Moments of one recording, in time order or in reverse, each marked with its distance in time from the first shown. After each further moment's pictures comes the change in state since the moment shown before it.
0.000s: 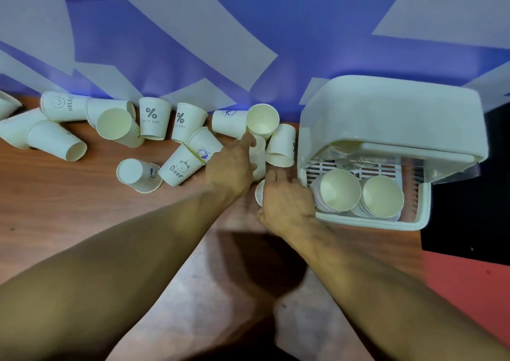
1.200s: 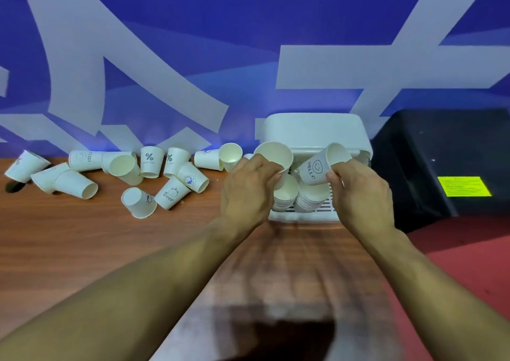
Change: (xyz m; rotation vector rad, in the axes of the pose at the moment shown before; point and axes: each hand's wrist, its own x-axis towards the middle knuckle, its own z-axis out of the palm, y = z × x) left_hand -0.129 0.138 -0.043 -0.049 0.484 0.470; right_hand -0.163 0.150 -0.076 0.252 0.800 0.156
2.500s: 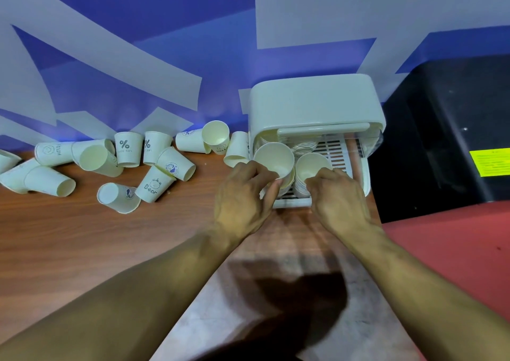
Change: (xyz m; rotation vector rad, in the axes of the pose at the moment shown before) left_hand -0.011 -0.026 0.063 -0.085 -0.096 0.048; right_hand -0.009 0.035 0.096 -0.039 -0.365 -0.076
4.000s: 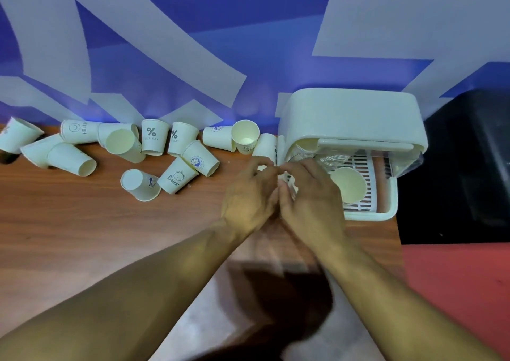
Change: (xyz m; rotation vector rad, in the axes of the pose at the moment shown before) left_hand -0.007 -0.058 -0.007 -0.203 -0.124 -0.223; right_hand 0.025 -0.115 -0.015 0.322 0.267 -0.069
